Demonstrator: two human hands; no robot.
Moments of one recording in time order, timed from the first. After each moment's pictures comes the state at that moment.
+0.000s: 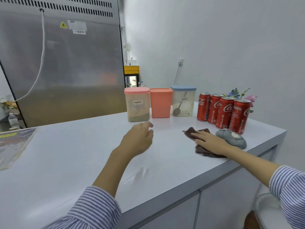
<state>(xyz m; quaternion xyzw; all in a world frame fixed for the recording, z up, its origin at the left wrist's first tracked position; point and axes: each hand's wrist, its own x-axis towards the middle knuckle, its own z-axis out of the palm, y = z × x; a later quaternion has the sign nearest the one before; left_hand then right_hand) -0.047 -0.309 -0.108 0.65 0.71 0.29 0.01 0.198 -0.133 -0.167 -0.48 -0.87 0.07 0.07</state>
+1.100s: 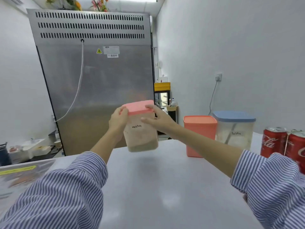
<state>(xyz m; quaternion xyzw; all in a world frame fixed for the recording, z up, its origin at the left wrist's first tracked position) -0.264 -0.133 -0.023 0.35 0.68 0.65 0.06 -0.115 -0.059 -0.022 -0.21 -0.83 0.40 0.33</state>
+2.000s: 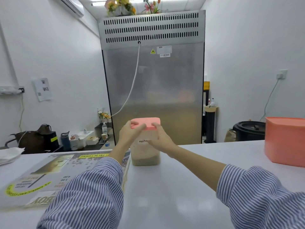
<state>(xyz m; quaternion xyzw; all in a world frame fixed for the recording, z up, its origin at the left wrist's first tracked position) -0.455 -0.322 -0.057 0.30 0.78 0.55 0.01 -0.348 -0.229 -0.083 -0.16 -0.84 0.44 0.28</state>
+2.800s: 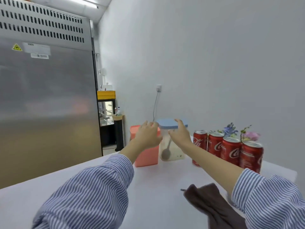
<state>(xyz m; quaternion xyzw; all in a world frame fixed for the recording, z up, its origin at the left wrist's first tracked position) -0.085 -0.014 -0.041 0.75 0.63 0.19 -0.12 0.052 0.011 -0.056 -0.50 -0.66 0.27 0.50</state>
